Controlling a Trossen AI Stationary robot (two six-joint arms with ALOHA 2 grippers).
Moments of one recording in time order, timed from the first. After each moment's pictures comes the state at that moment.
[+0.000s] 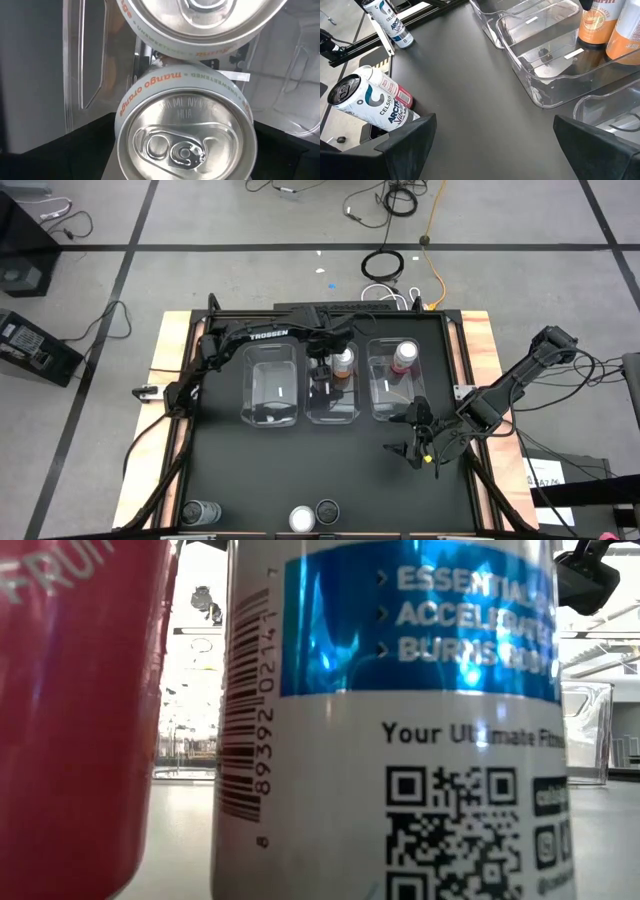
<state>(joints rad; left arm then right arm) 0.30 2.23 2.06 -1.27 -0.02 0.16 0.69 1.07 0.77 -0.43 0.60 0.92</state>
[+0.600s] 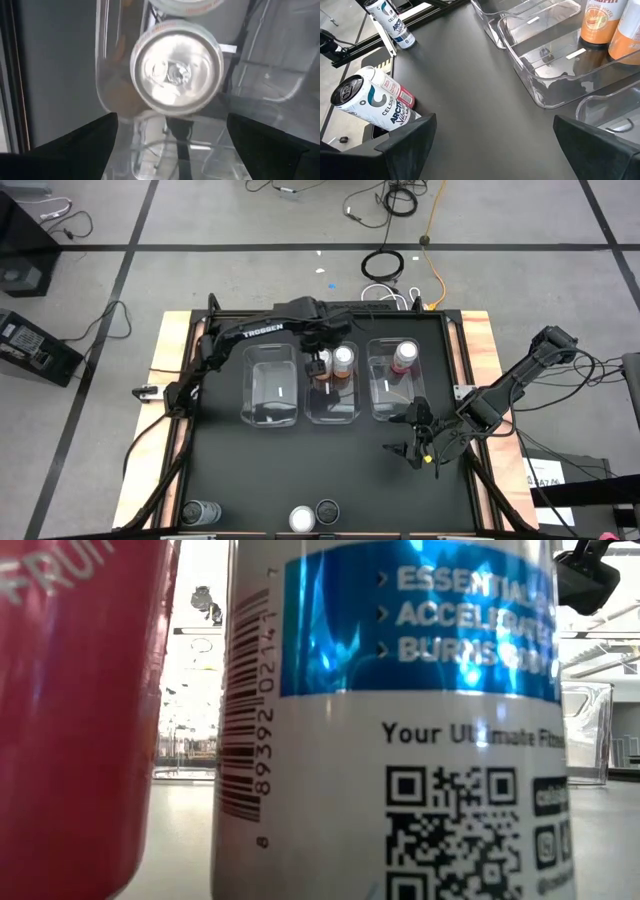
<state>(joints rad) 0.30 2.23 2.24 -1.53 -0.03 0.12 0.69 1.07 0.77 -0.42 0.60 0.92</state>
